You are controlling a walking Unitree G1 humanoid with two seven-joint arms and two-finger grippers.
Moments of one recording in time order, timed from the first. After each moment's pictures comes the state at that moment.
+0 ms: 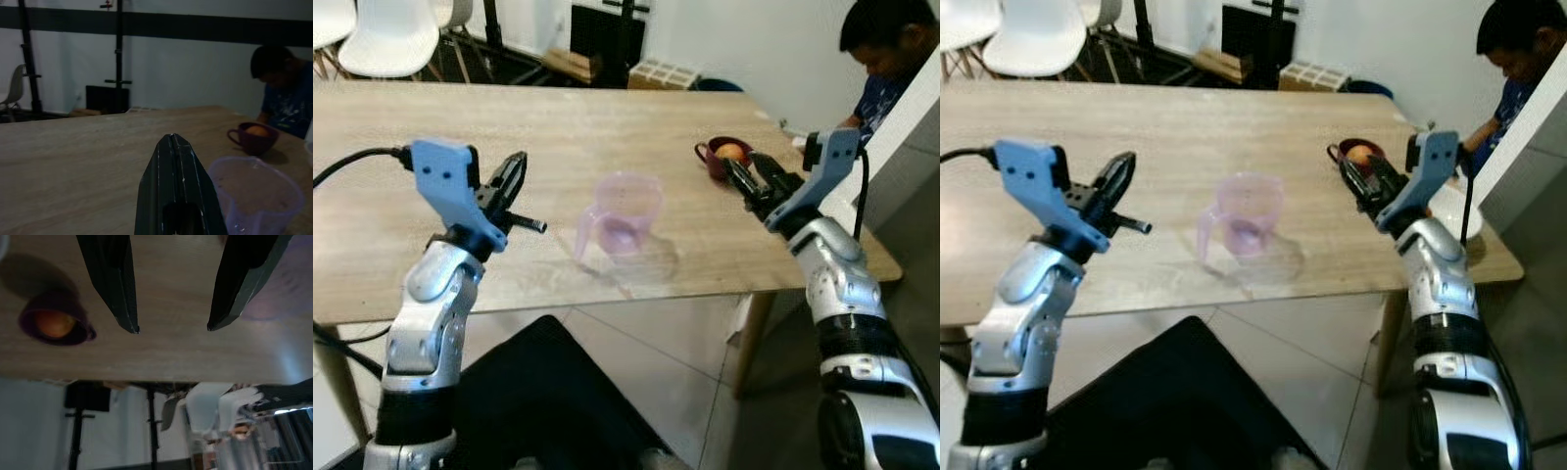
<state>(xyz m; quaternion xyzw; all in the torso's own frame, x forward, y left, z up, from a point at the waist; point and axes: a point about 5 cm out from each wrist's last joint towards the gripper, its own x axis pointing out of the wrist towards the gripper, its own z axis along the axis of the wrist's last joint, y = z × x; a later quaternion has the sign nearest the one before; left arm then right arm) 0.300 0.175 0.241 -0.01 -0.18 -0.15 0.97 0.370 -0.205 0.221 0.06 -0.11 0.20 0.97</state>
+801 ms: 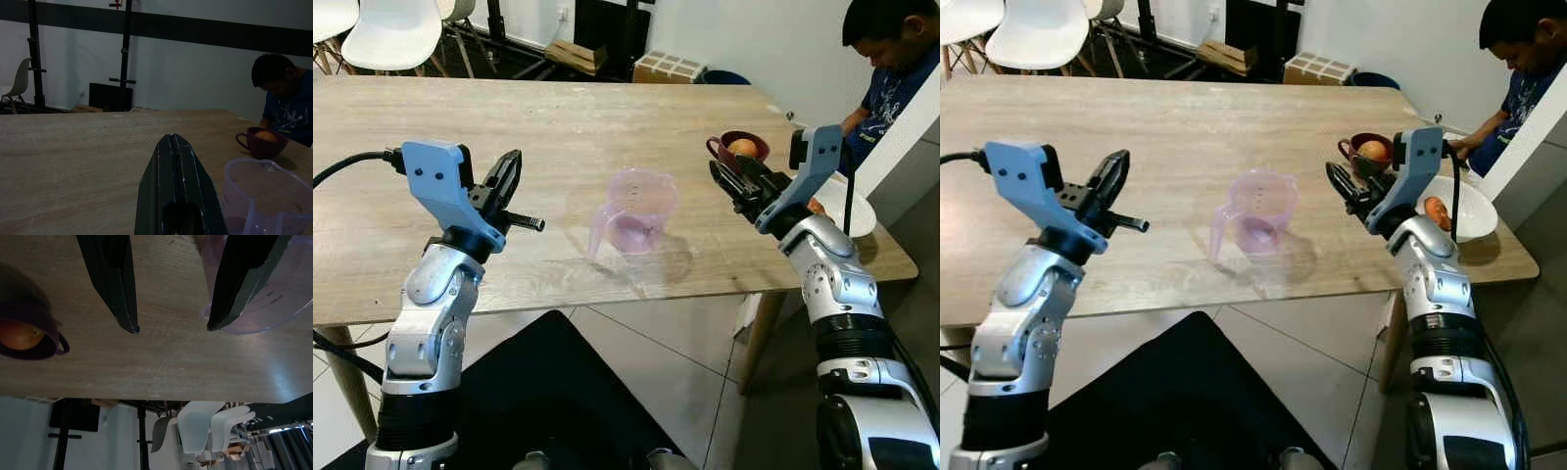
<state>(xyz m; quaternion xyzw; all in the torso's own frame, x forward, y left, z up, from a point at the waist) 0.299 0.175 0.241 -0.03 -0.19 -0.15 0.97 0.369 -0.196 0.225 0.06 -0.10 0.21 0.97</state>
